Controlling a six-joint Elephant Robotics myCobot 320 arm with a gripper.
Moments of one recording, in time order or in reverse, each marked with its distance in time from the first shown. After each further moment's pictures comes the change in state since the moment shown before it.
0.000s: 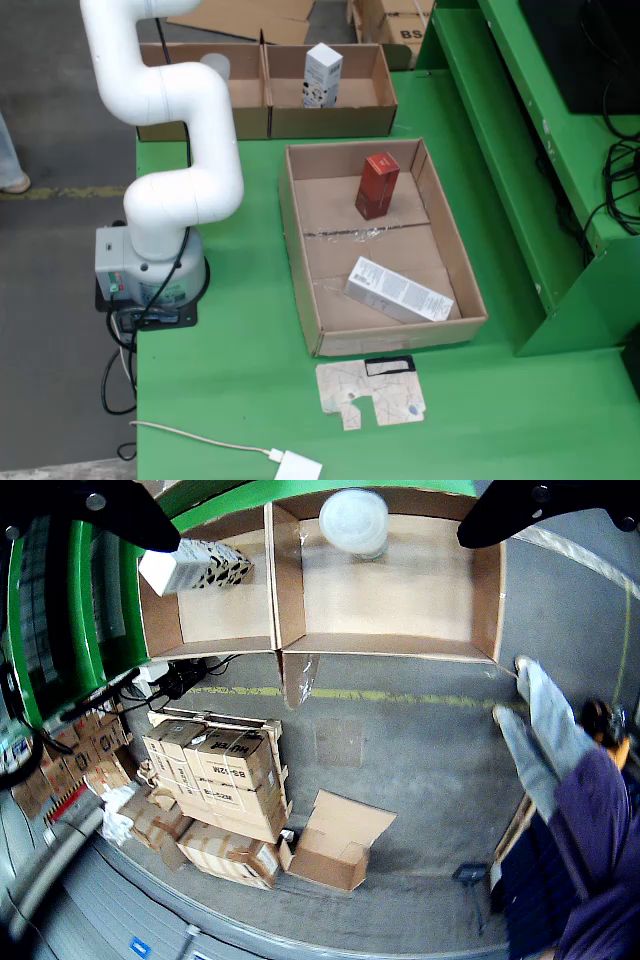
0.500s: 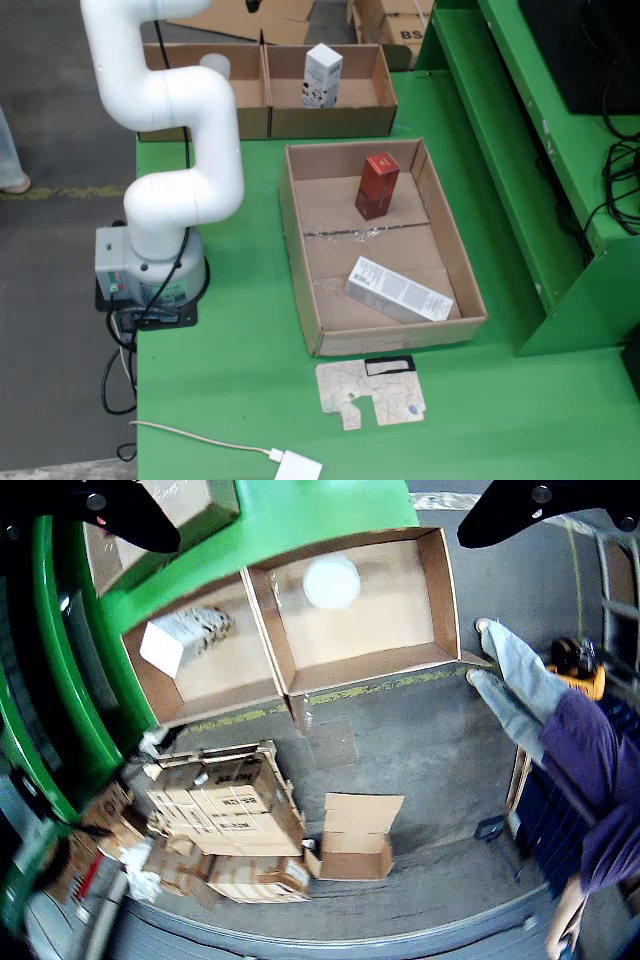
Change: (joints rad) arm 0.000 0.245 0.001 -0.233 0.087 0.235
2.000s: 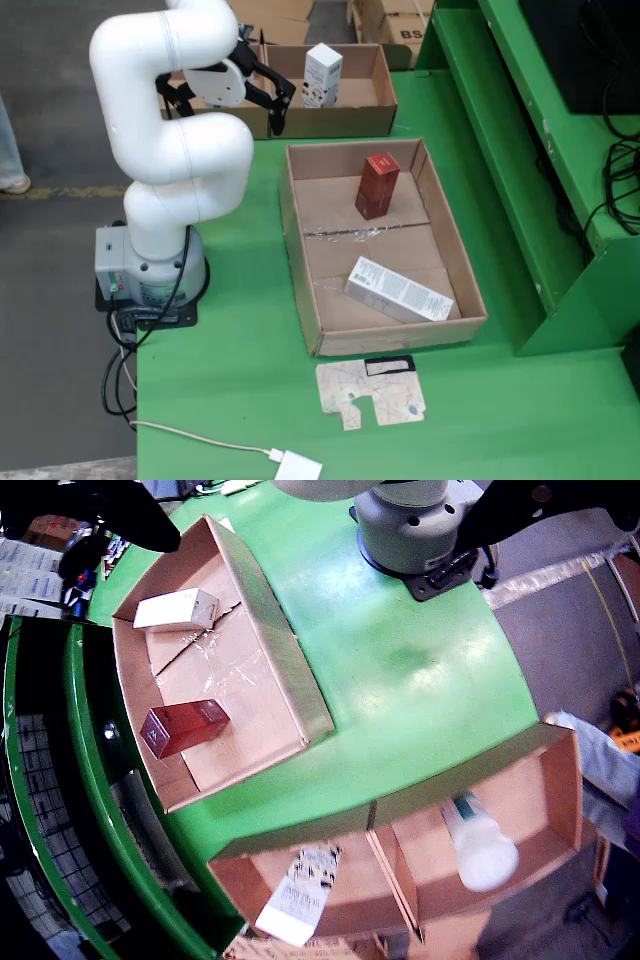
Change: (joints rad) arm 0.045 0.721 -0.609 -0.681 0.022 0.331
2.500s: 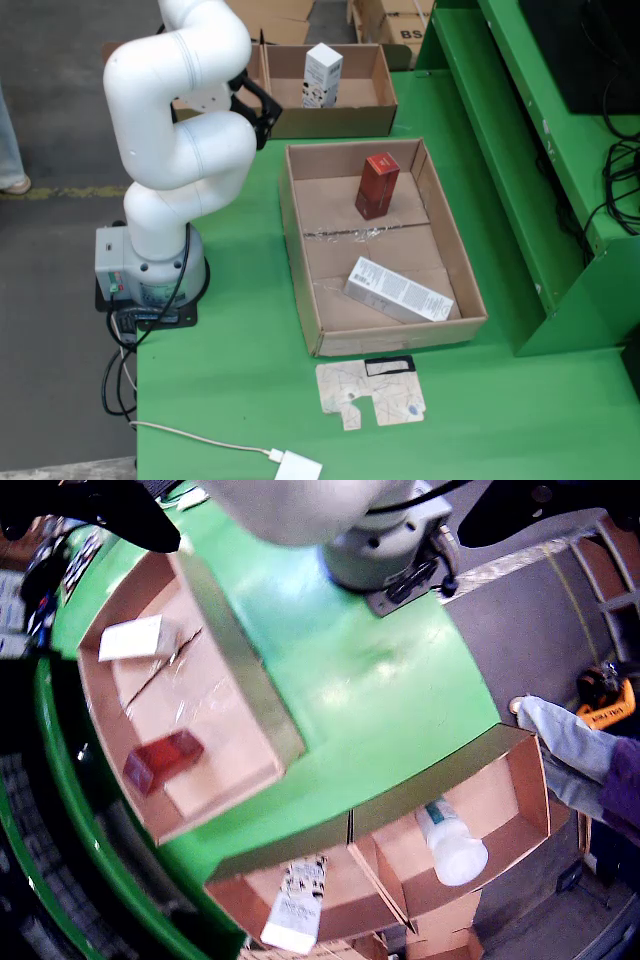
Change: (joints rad) arm 0.179 0.089 0.235 -0.247 0.081 0.249
